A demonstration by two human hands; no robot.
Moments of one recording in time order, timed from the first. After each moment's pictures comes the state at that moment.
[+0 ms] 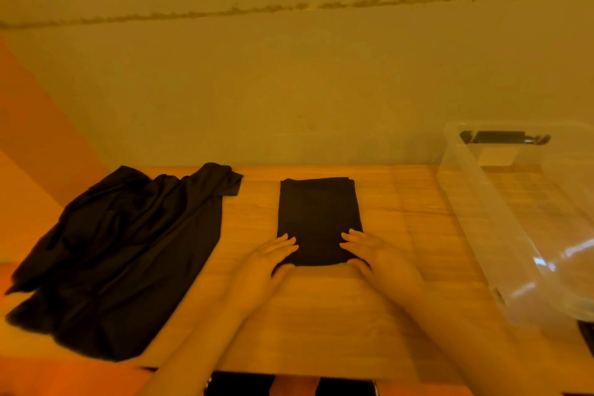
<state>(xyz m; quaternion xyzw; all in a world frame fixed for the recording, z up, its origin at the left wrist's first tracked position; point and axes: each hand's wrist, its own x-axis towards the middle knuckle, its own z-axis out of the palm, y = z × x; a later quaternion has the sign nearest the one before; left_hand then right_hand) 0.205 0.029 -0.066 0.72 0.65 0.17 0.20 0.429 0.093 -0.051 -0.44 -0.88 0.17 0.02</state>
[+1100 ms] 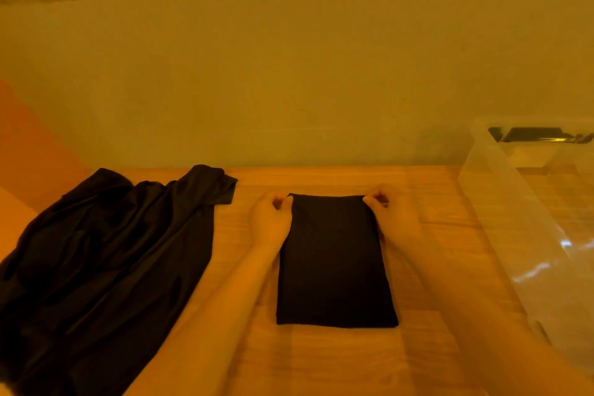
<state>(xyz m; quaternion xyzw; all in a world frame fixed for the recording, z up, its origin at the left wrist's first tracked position) 0.207 0.158 -0.067 0.39 0.77 0.41 0.29 0.401 0.201 -0.061 -0.63 -0.62 0.37 0.29</state>
